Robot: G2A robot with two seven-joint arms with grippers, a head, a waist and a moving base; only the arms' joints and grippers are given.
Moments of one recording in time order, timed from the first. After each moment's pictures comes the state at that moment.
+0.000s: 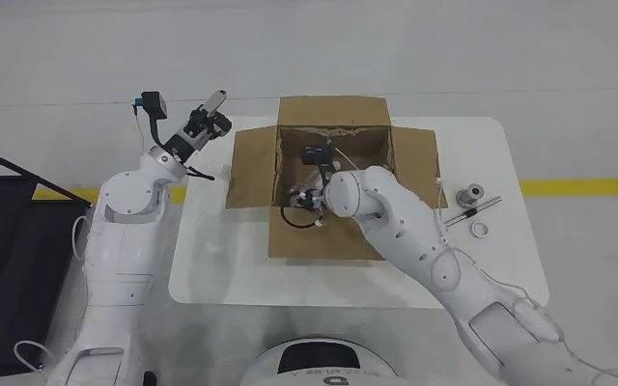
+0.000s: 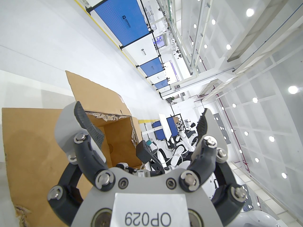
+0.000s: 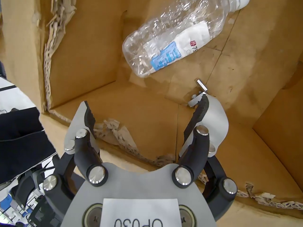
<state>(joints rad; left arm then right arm) 1.17 -1.24 -1.51 -1.45 -0.10 -0.22 -0.62 -0.92 -1.34 0.79 -1.57 -0.85 0.57 1.25</state>
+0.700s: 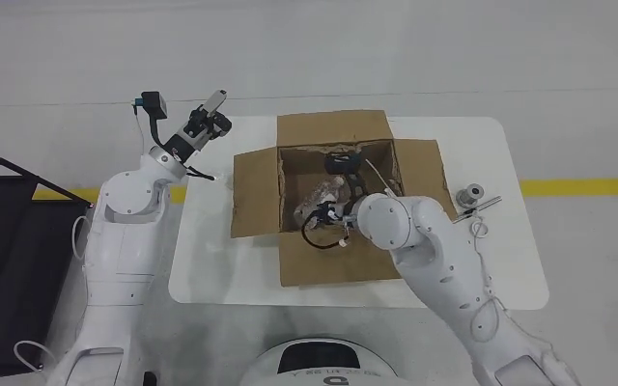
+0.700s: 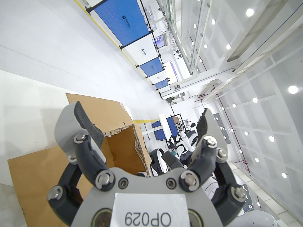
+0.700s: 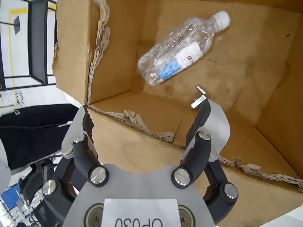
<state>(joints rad) 1.17 -1.24 -1.51 -1.45 -0.10 -0.22 -0.62 -1.16 -1.28 0.99 -1.91 -0.92 0.55 1.27</state>
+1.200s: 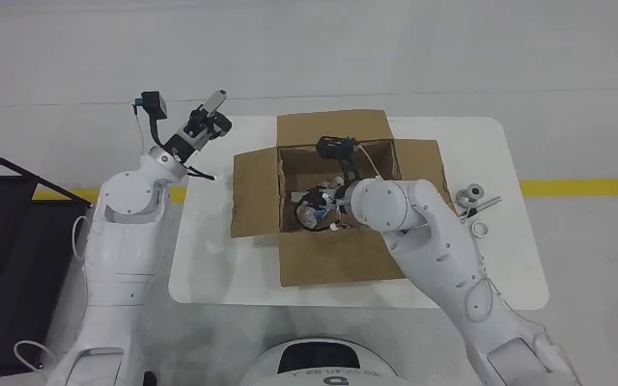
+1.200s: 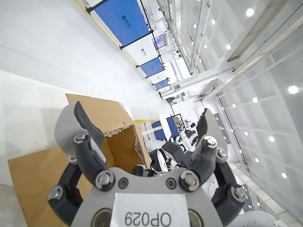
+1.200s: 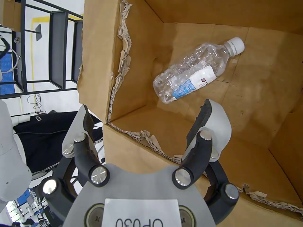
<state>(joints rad) 1.17 -1.24 -1.51 -1.45 -0.10 -0.22 -0.62 -1.08 -1.30 0.98 -1.82 -0.77 0.52 1.18</state>
